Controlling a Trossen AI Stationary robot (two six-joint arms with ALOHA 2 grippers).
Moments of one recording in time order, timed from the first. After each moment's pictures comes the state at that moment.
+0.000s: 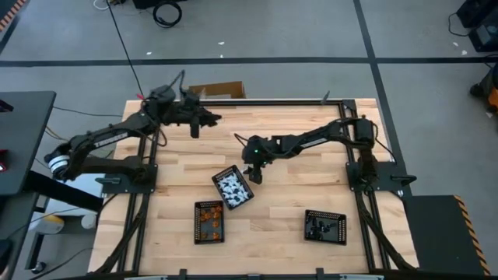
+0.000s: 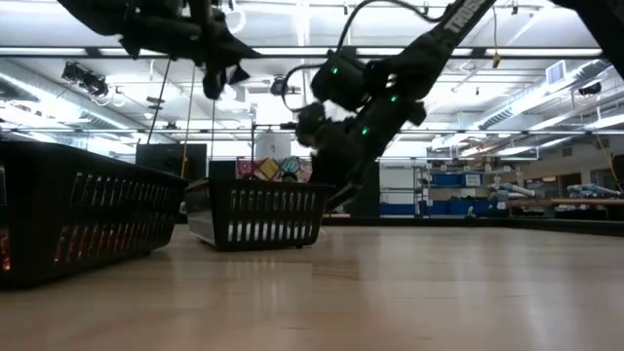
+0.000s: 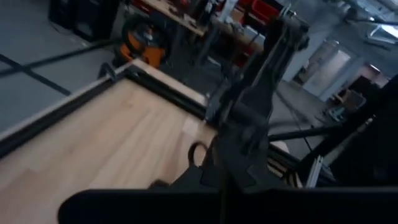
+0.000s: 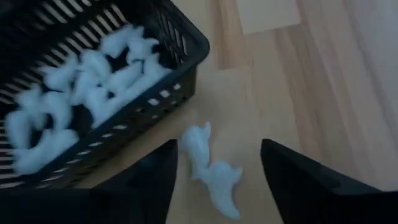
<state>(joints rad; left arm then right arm) 0.63 1.04 0.75 0.14 0.56 -0.40 -0.14 1.98 1.15 -0.03 -0.17 0.08</state>
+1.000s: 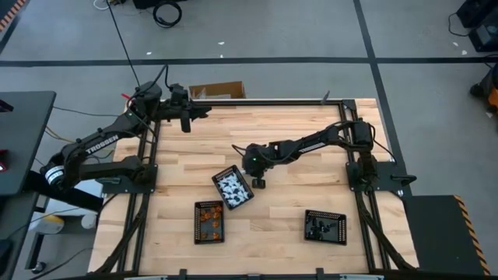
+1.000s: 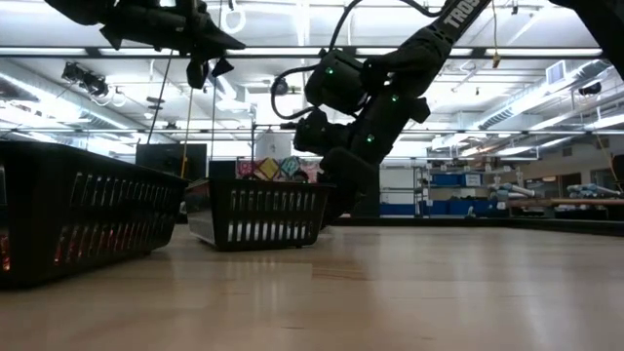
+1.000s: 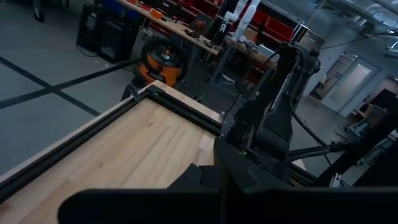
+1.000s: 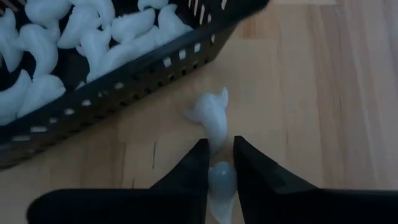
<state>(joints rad) 0.73 0.93 0.75 0.08 0.56 -0.38 -0.08 2.01 1.16 -0.13 -0.05 -0.08</state>
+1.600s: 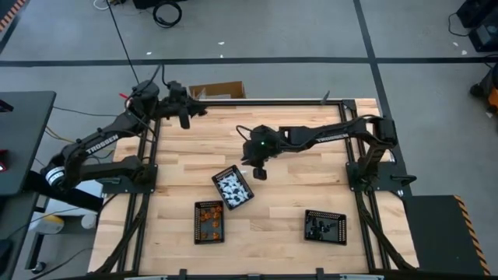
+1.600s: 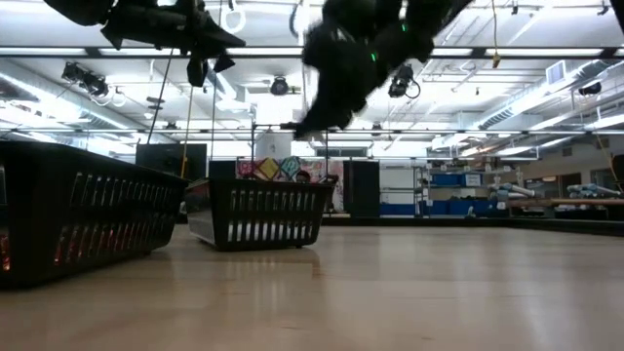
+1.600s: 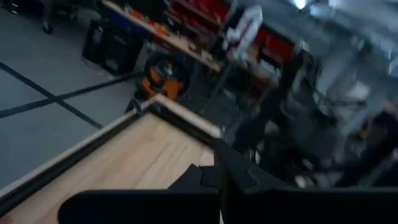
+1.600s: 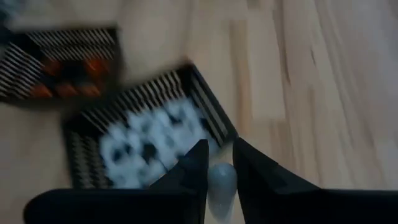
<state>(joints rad) 0.76 0.93 0.75 0.13 0.56 -0.43 -0.10 1.77 1.25 -0.21 -0.16 -0.07</state>
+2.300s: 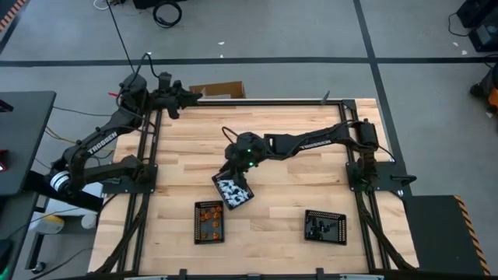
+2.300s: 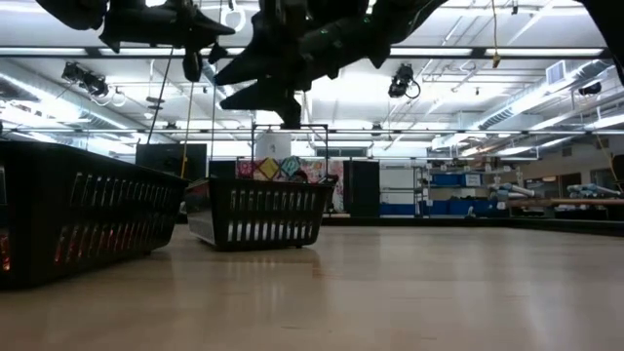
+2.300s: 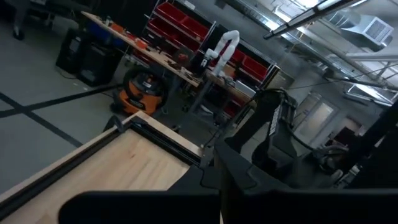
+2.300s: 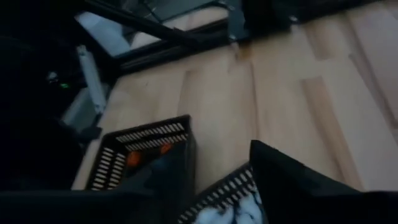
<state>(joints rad) 0.93 0.93 0.75 0.27 0.79 -0.58 -0.04 1.96 1.43 0.02 -0.32 0.27</state>
